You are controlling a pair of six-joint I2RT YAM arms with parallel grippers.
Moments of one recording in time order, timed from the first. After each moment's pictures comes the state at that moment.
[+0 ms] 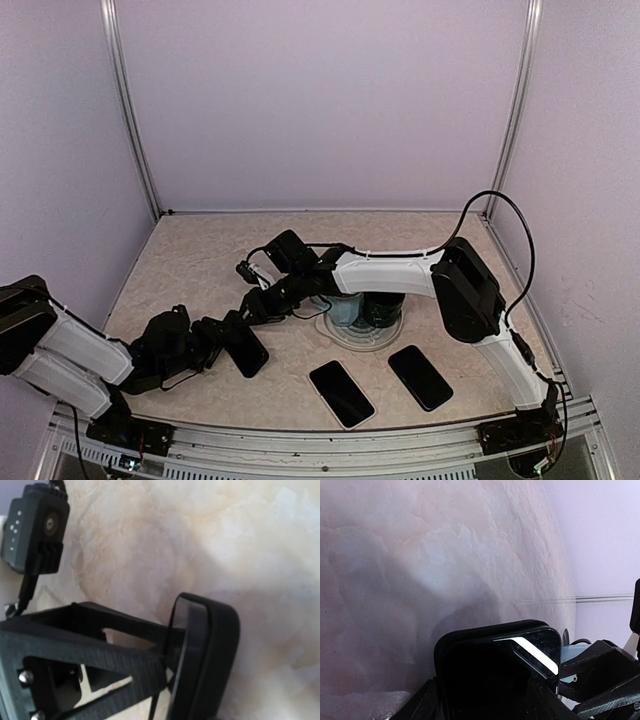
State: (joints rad) left arm -0.75 1.37 0.11 0.73 -0.22 -1.37; right arm 1.01 2.43 1.99 -0.31 -0.58 0.51
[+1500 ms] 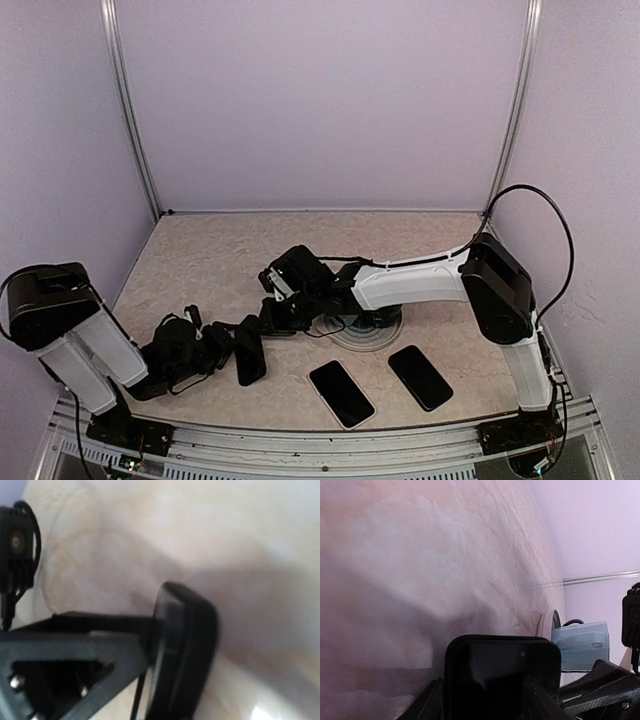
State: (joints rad) left arm -0.80 1.58 0.07 1.06 -0.22 -1.32; right arm 1.08 2.26 1.70 -0.18 -0.33 0.74
